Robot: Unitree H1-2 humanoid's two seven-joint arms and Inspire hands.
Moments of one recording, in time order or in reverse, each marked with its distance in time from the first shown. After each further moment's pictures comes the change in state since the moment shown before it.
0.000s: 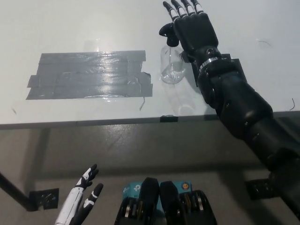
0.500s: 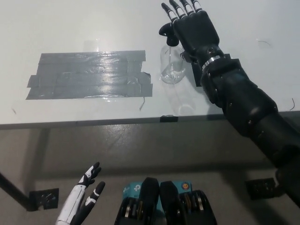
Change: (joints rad) left_arm -0.011 0.000 -0.001 0.000 0.002 0.000 -0.015; right_arm -0.013 -0.042 0.071 -0.005 -0.040 0.002 0.010
